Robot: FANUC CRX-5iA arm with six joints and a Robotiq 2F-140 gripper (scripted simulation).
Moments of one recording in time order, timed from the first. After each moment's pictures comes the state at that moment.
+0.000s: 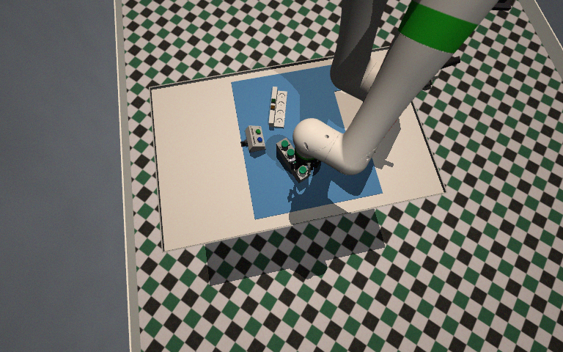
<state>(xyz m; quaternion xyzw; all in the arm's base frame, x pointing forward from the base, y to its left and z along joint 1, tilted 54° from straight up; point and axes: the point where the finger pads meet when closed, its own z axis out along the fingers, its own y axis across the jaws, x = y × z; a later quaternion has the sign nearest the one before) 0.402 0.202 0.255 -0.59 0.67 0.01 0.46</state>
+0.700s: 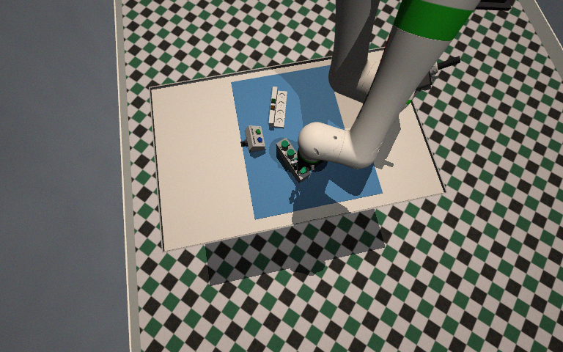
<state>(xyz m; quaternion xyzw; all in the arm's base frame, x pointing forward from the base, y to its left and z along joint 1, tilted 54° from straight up) 0.401 0.203 0.256 -0.60 0.66 -0.03 0.45</state>
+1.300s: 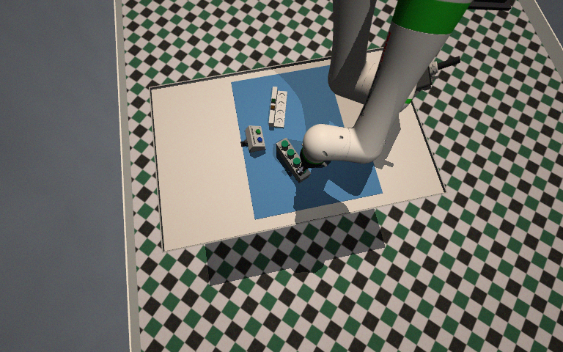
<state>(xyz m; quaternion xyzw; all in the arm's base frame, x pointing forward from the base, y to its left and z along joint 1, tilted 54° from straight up) 0.401 0.203 0.255 -0.78 0.42 -0.21 0.41</state>
